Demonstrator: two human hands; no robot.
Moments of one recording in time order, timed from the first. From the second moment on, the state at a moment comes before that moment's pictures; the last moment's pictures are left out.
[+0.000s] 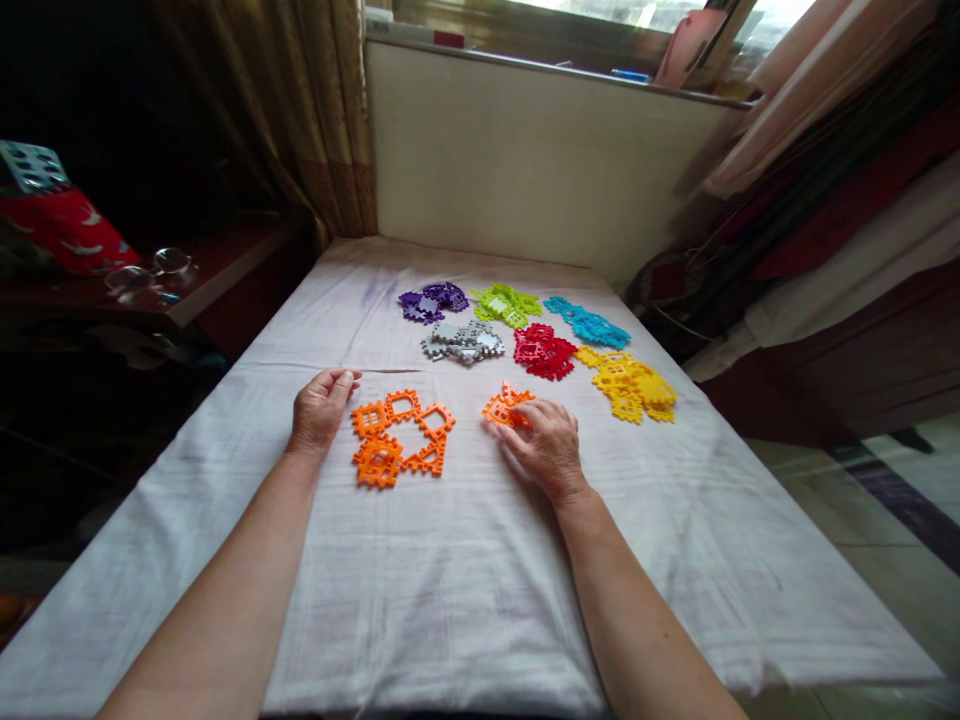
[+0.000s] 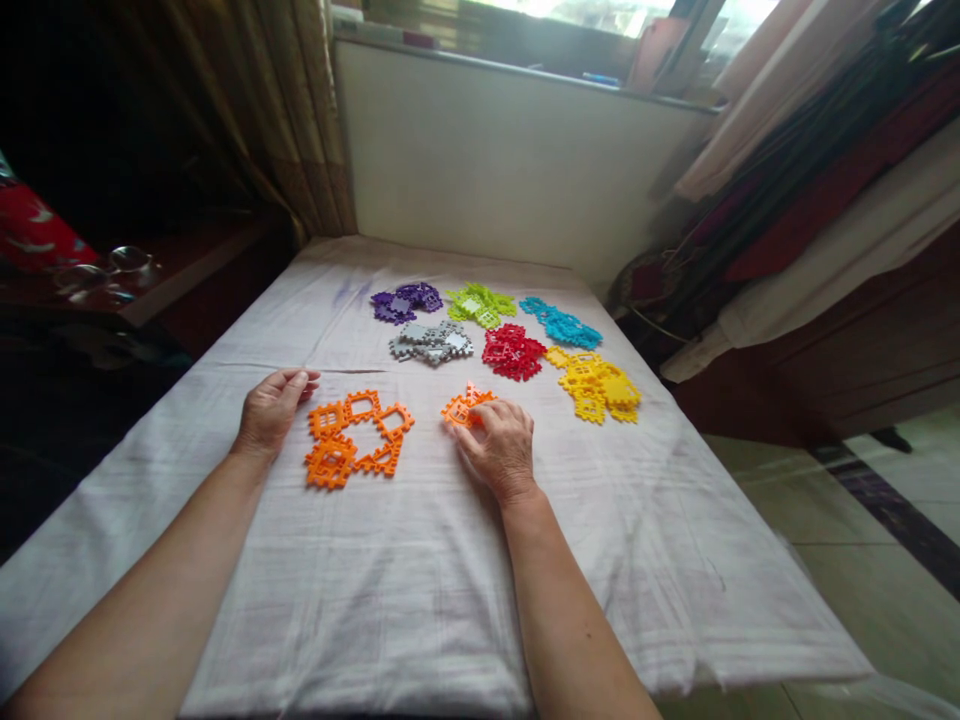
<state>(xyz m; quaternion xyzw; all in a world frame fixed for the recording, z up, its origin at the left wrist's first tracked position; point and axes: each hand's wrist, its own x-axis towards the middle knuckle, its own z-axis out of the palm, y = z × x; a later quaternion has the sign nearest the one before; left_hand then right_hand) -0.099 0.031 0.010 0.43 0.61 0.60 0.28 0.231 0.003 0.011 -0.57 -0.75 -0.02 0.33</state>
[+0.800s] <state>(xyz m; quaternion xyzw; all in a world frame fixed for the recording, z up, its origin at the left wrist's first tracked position) -0.098 0.030 0.011 0.43 0.62 0.59 0.28 0.166 -0.032 0.023 -0.40 -0.88 0.07 0.24</state>
